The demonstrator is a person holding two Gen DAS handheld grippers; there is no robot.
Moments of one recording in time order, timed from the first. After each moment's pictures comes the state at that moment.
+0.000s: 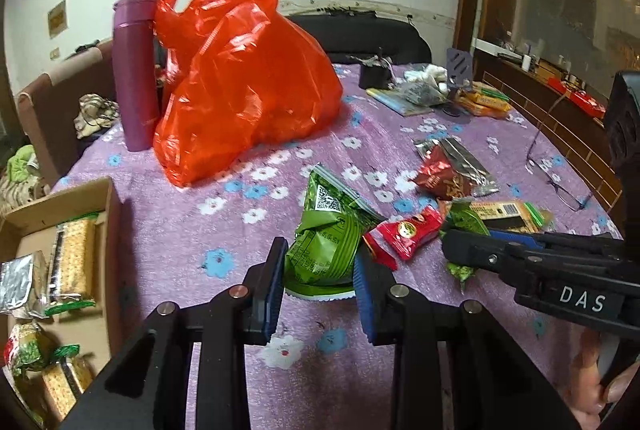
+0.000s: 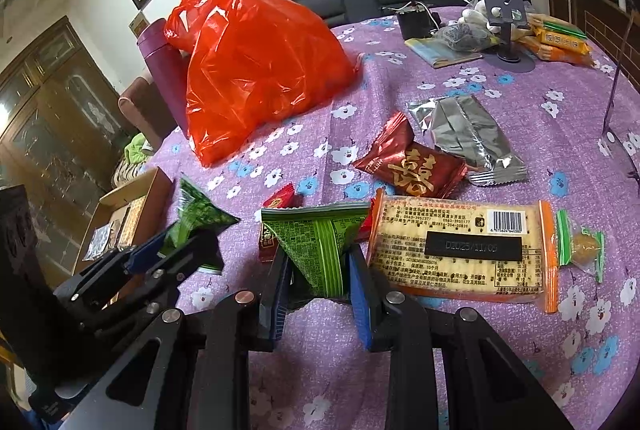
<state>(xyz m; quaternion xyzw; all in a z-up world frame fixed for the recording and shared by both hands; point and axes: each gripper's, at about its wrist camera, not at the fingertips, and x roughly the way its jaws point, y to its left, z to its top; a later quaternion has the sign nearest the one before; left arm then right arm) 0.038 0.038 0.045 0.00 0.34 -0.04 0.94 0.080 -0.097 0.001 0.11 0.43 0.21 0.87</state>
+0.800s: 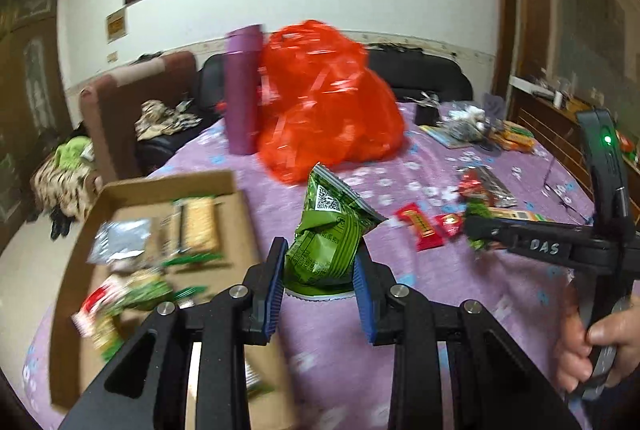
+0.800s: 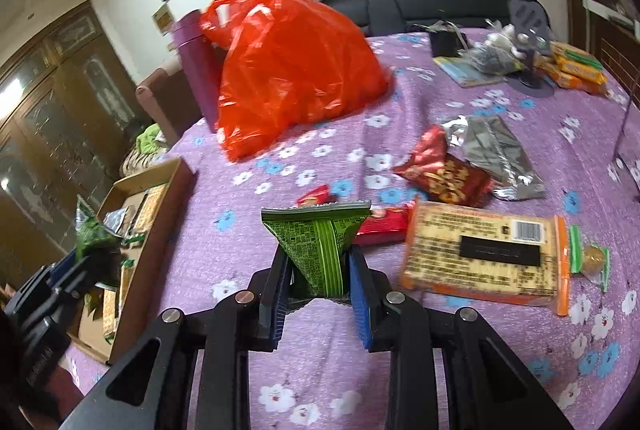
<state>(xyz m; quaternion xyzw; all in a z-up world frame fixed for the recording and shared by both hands) -0.062 0.103 0.086 -0.02 0.29 0.05 0.96 0.058 -0.070 0.015 0.07 0.40 0.25 0.88</state>
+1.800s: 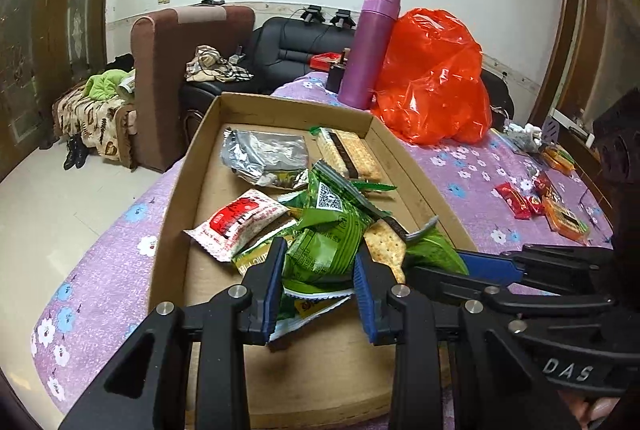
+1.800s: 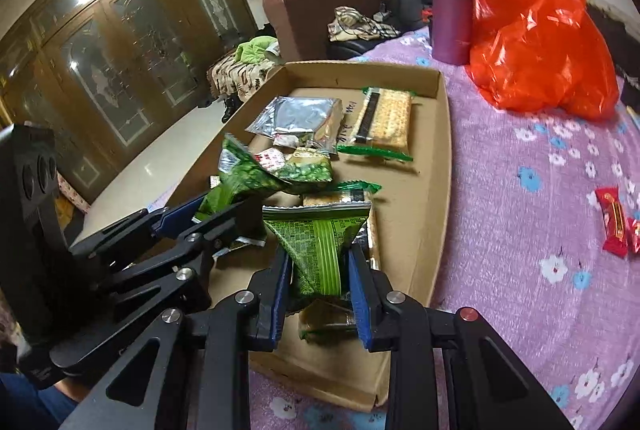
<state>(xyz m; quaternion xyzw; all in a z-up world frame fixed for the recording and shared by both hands) -0.121 0.241 0.041 -0.11 0.31 0.10 0.94 -0.039 0.150 0.008 -0.05 0.42 0.42 0.80</state>
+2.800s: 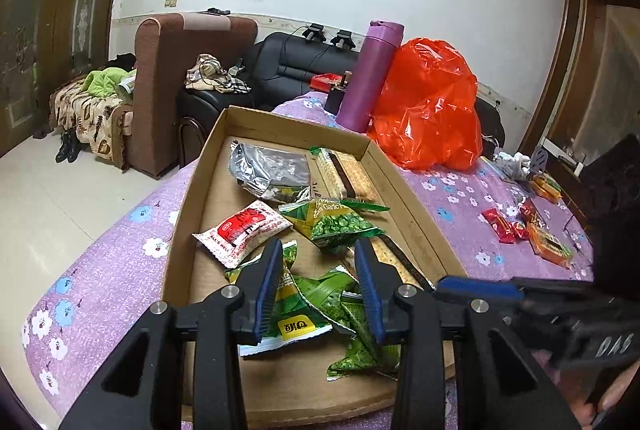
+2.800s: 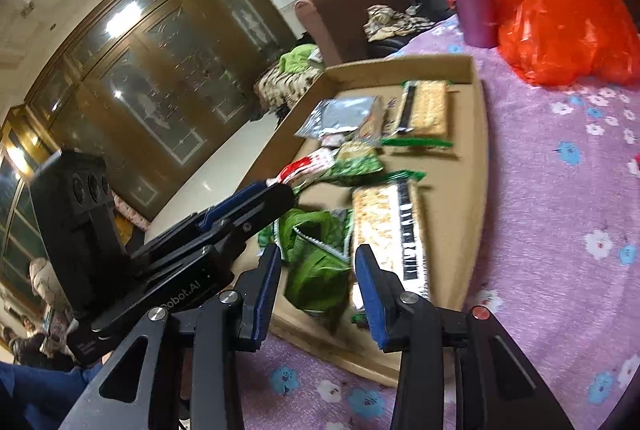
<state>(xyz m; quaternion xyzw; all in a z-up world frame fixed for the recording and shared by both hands) -0.137 0.253 0.047 -0.15 0.27 0.09 0.95 -0.035 0.129 0.013 0.06 0.43 0.49 0.76</state>
